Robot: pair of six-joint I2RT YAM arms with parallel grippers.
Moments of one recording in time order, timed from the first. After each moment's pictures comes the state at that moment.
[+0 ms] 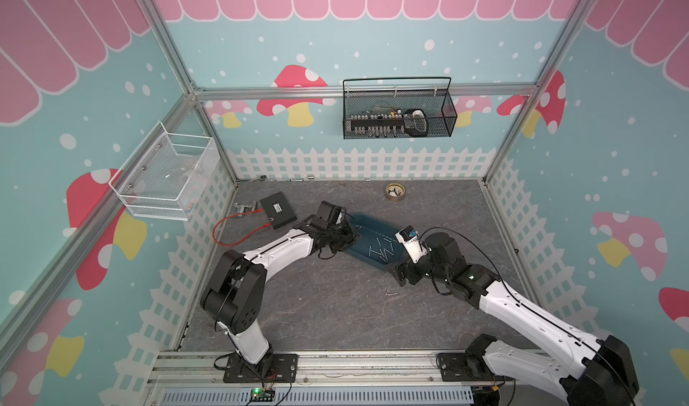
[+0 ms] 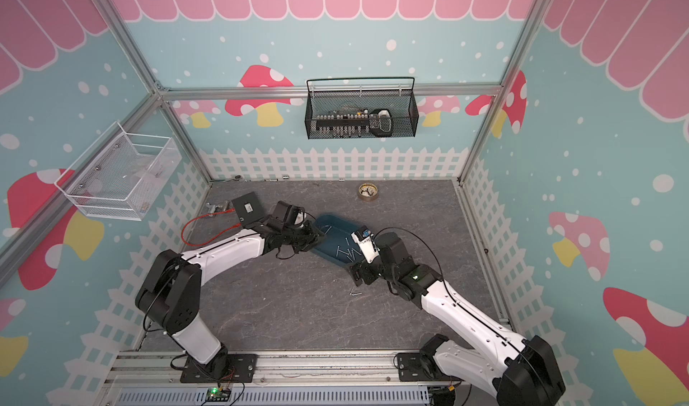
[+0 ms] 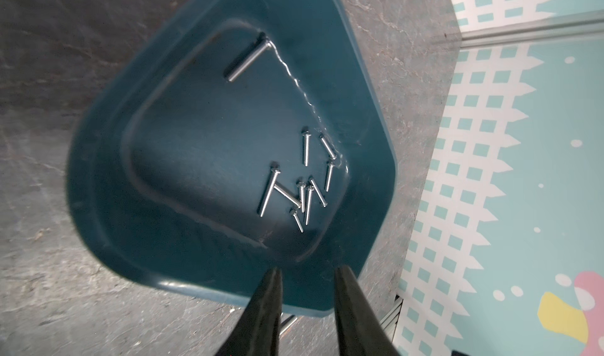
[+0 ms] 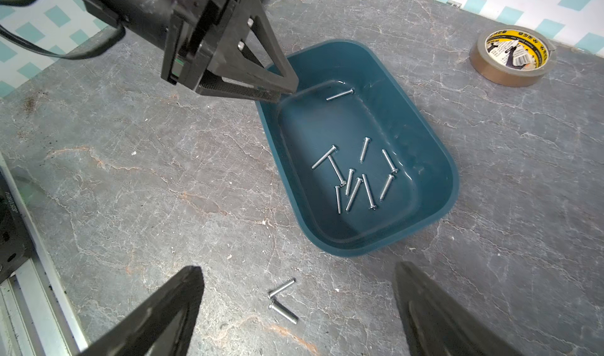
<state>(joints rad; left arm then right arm) -0.49 1.69 1.14 -0.27 0.39 -0.97 0.63 1.04 0.74 -0.34 -0.12 0.02</state>
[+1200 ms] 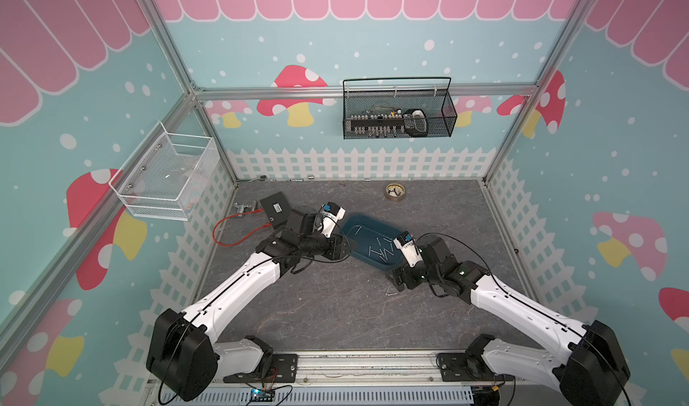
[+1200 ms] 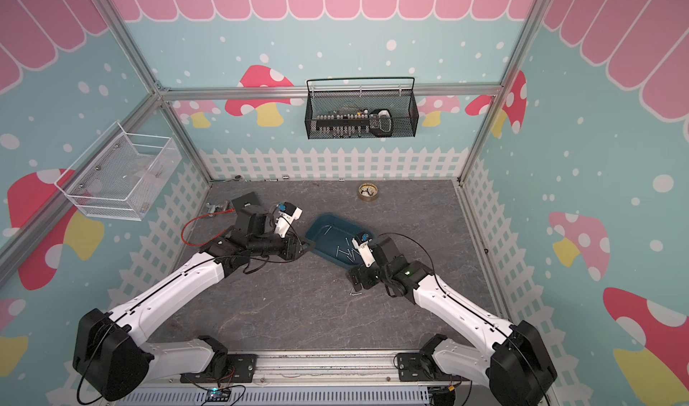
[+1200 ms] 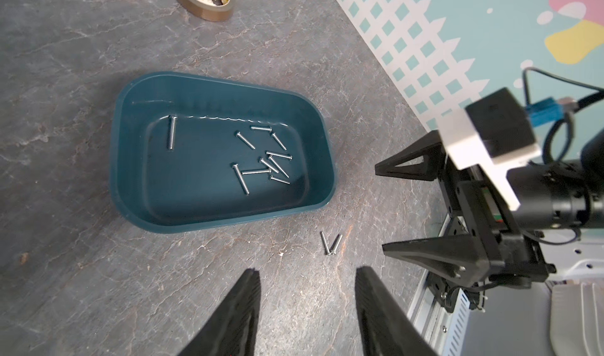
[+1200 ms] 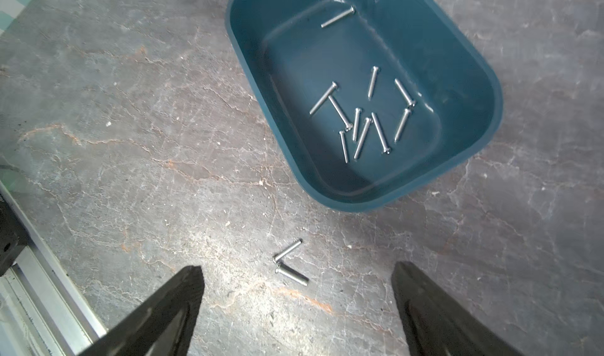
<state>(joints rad) -0.47 1.28 0.99 -0.38 0.52 -0.17 0.65 1.14 0.75 -0.47 -0.10 0.14</state>
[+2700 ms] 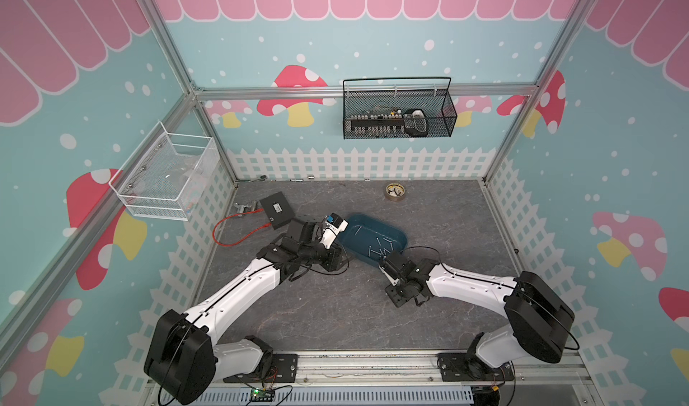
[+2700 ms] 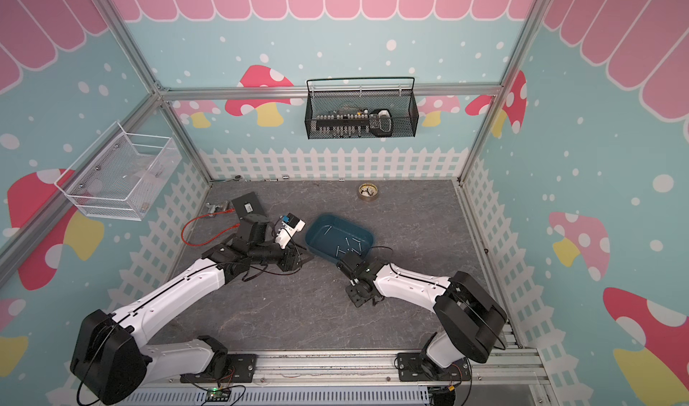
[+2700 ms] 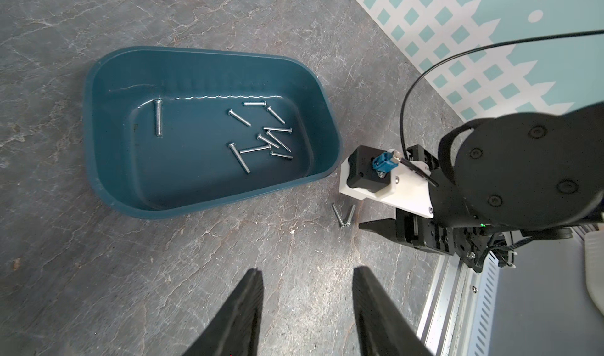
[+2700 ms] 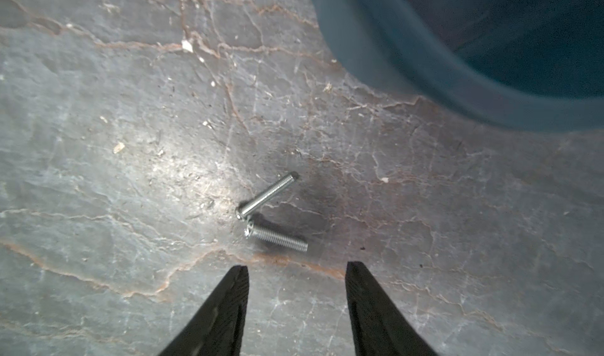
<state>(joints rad) -0.47 1.26 0.89 -0.35 0.55 -0.05 0.84 1.51 0.83 -0.65 0.12 0.21</state>
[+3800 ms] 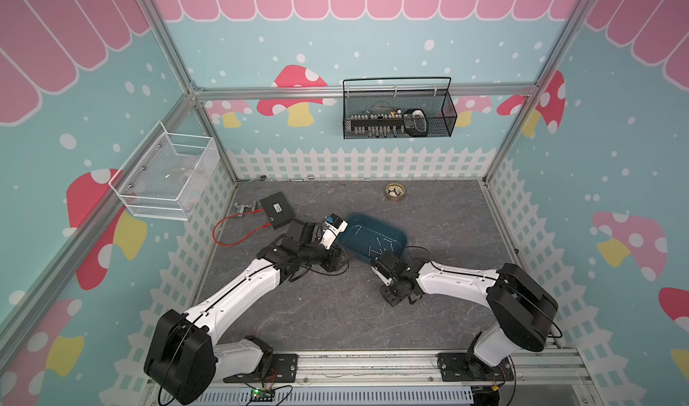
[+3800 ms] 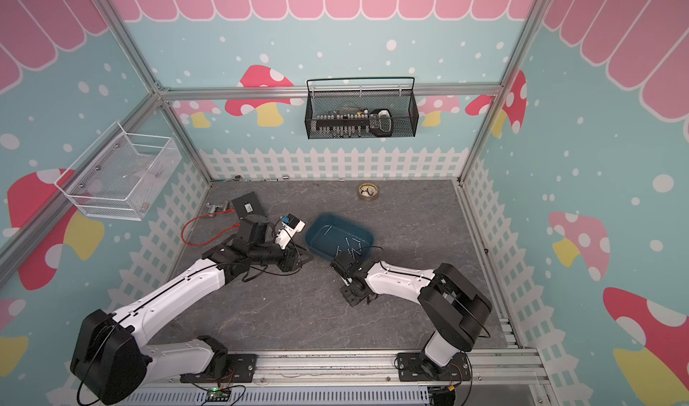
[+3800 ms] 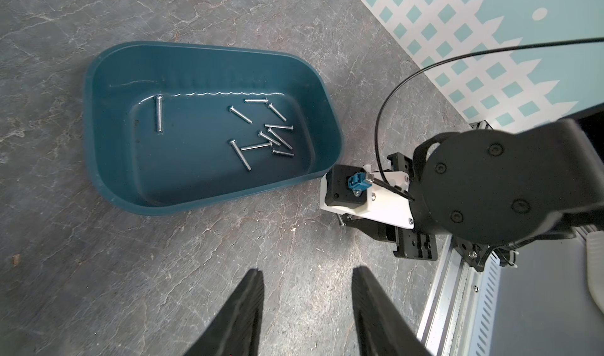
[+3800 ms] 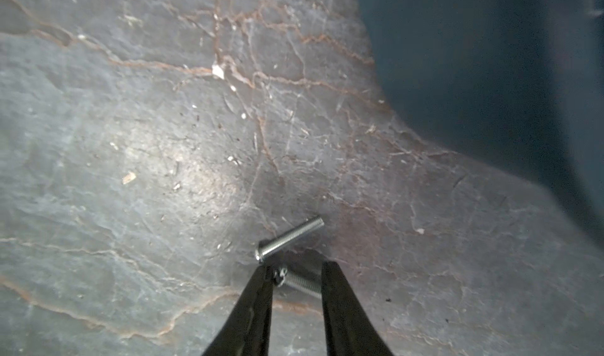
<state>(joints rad) -0.47 1.26 0.88 -0.35 0.54 -0.05 0.86 1.61 0.87 -0.60 0.10 0.15</state>
